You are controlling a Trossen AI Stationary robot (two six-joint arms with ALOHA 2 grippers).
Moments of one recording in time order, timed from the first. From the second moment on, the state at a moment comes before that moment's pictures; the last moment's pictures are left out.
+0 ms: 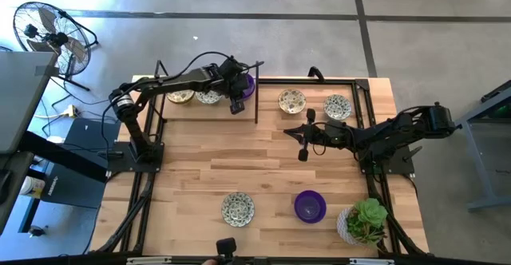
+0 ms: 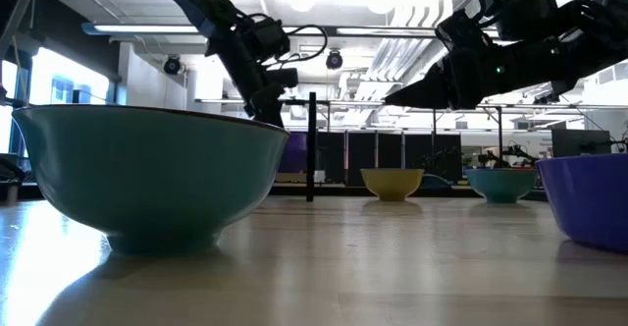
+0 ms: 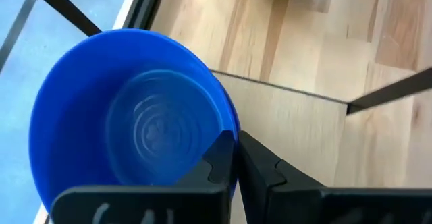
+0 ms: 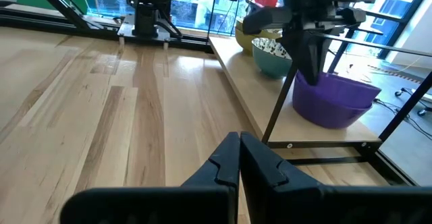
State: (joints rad) left arm 0.58 1.74 1.29 -0.46 0.08 0.32; right arm -0.09 1.36 0.29 0.90 0.15 -0.16
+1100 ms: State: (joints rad) left arm 0.48 1.57 1.33 -0.53 0.04 0.23; right arm -0.09 1.36 0.29 0.99 0.17 -0.06
